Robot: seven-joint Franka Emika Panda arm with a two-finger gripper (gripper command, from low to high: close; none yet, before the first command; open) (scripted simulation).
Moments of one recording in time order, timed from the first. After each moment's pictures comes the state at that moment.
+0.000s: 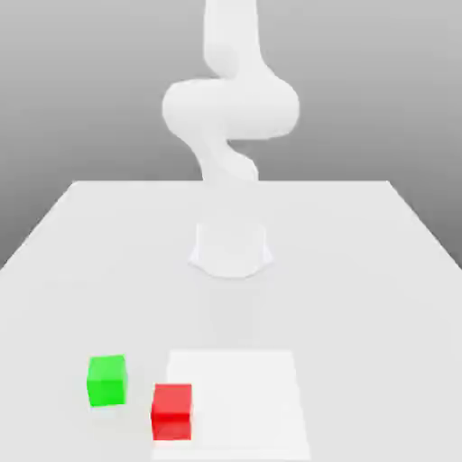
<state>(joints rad) 0.00 -0.71 -0.02 -2.32 0.01 2.34 0.78</state>
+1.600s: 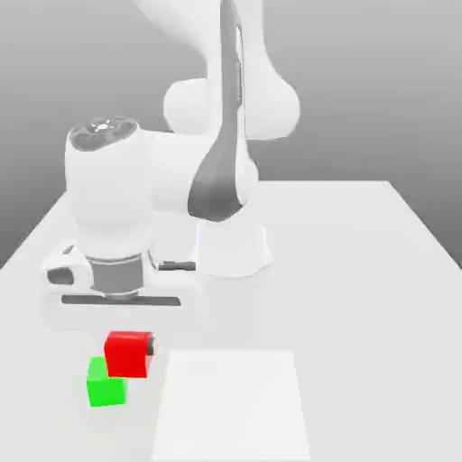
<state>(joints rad) -0.21 0.01 -0.21 -2.65 0.00 2.65 0.44</state>
